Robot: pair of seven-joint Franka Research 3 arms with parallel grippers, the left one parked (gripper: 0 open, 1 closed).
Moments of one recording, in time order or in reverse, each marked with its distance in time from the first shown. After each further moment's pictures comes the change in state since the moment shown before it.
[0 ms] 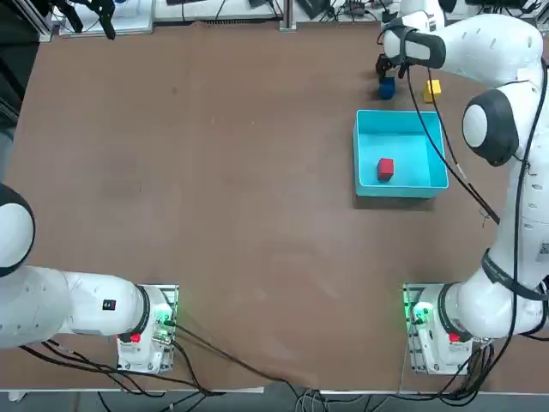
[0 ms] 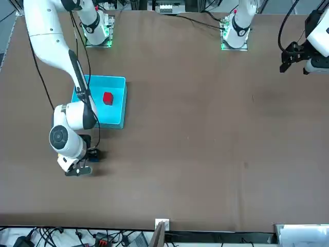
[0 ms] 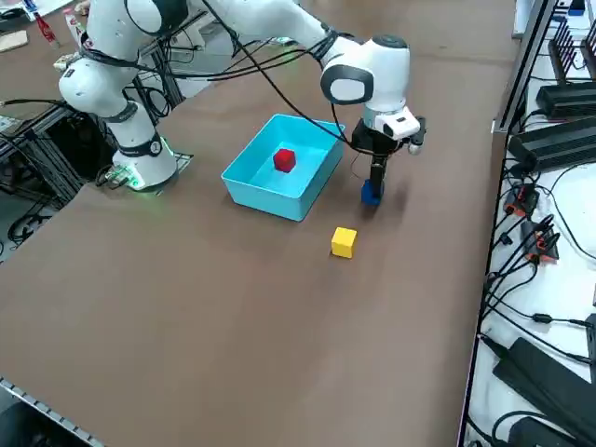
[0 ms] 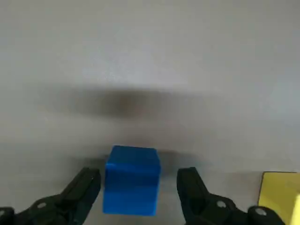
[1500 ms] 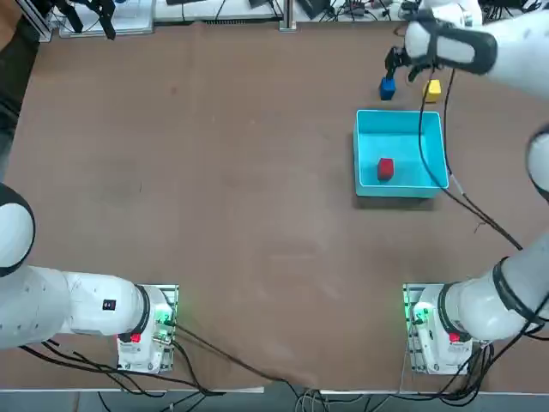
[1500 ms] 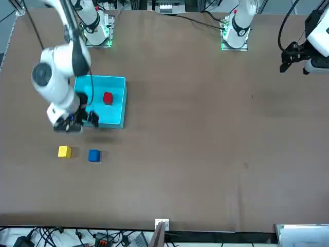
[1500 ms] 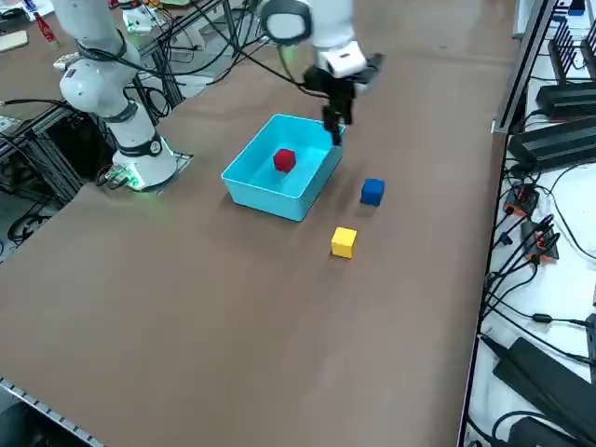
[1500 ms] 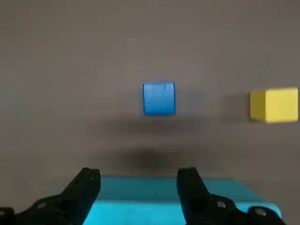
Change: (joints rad) arm 0.030 -0.420 -0.002 -0.373 0.107 0.029 0.111
